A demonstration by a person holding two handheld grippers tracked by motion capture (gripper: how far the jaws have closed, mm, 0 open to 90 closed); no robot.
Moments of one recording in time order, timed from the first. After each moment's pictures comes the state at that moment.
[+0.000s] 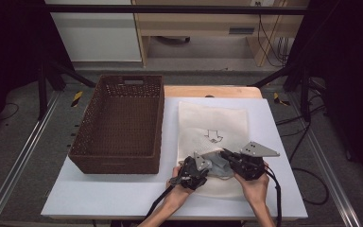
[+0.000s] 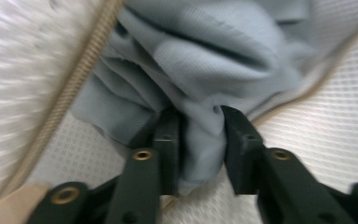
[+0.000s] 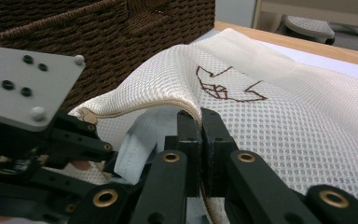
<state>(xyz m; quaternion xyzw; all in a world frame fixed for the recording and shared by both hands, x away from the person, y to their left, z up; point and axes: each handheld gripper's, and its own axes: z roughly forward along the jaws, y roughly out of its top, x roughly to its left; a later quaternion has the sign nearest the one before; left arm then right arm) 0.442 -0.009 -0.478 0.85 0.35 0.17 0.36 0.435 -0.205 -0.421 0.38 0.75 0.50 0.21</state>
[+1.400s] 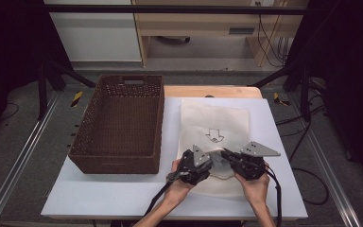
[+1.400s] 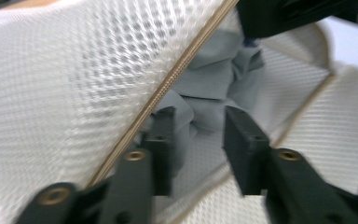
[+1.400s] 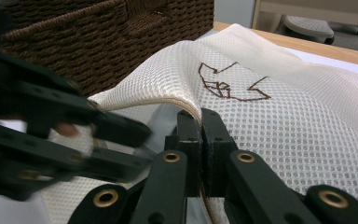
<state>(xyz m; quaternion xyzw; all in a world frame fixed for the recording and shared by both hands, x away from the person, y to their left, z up) 0.443 -0.010 -0.444 0.83 0.32 0.18 0.41 0.434 -0.207 -0.420 0.38 0.75 0.50 0.21</state>
